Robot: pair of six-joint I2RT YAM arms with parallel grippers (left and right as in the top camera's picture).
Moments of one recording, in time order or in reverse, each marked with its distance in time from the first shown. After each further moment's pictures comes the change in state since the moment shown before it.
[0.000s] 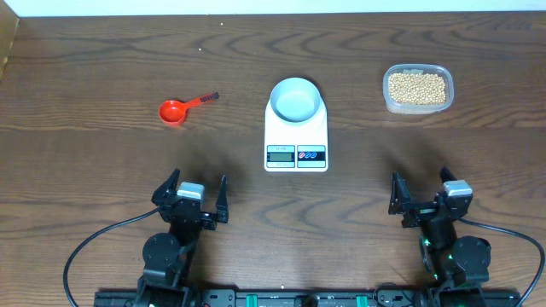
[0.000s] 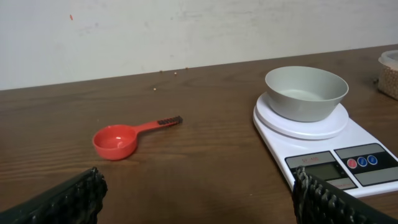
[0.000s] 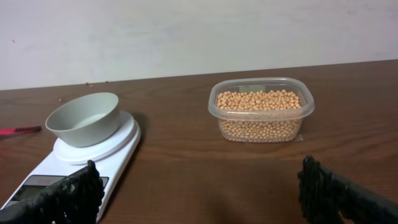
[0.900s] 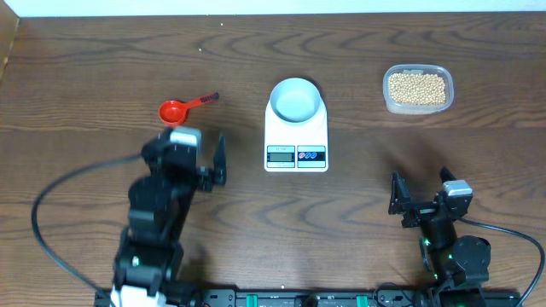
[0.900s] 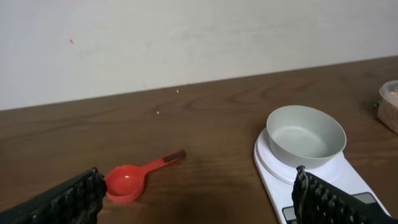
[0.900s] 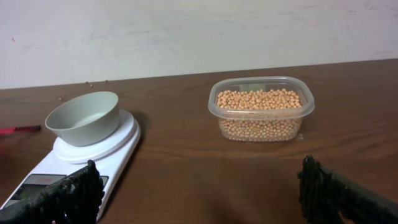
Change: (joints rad) left arm 0.000 0.629 0.512 0.009 -0.006 -0.001; right arm 0.000 0.004 0.000 0.000 0.001 0.000
